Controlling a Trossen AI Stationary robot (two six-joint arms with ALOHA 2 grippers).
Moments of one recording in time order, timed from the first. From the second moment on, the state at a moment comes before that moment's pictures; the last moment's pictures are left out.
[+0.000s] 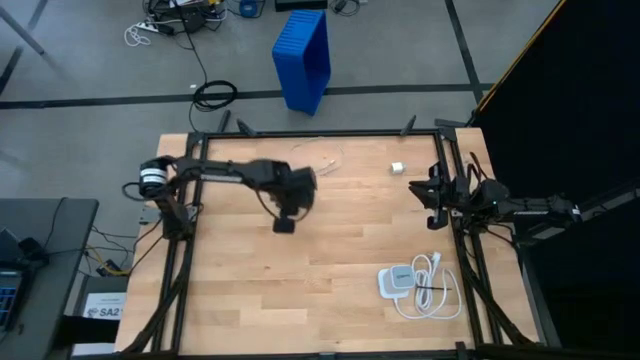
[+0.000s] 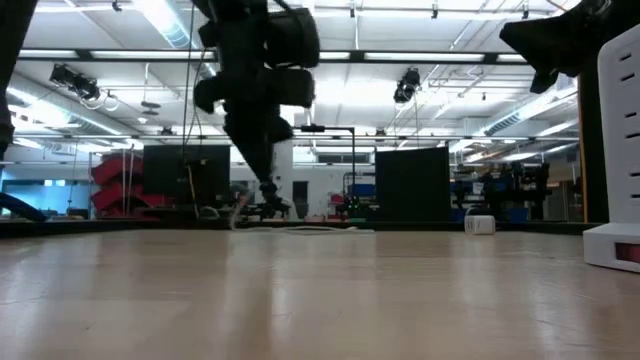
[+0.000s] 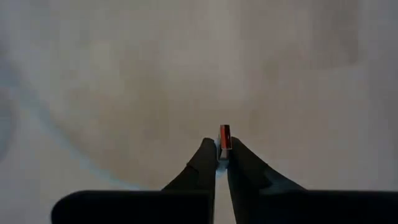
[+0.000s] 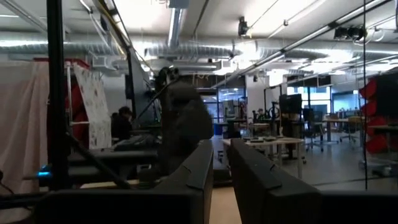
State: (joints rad) left arm 0.09 1.81 1.29 -0.78 0.11 0.28; right arm -0.04 0.08 0.02 0.44 0.14 -0.02
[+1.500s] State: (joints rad) left arm 0.04 1.39 1.22 -0.47 -0.04 0.33; right arm -0.04 0.37 0.23 0.11 0.41 0.15
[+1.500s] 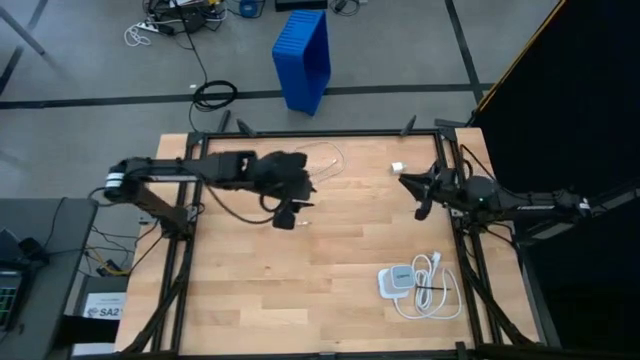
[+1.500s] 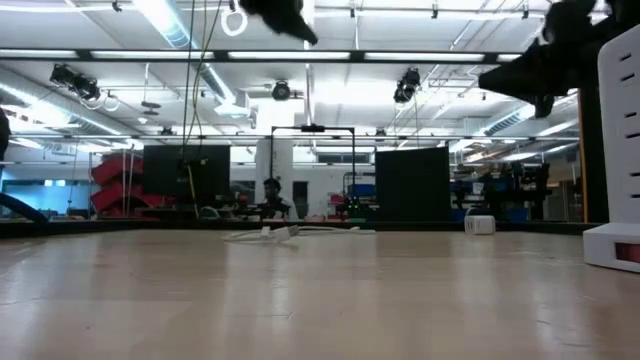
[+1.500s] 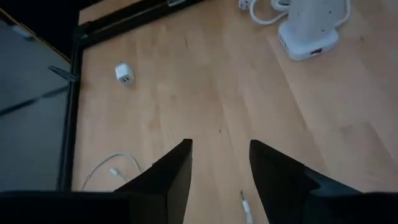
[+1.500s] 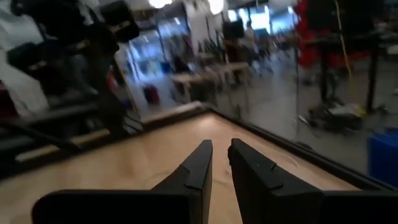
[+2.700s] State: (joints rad) left arm 0.00 1.33 0.67 0.14 -0.01 0.14; right arm -0.73 1.66 1.13 -0.93 0.21 -0.43
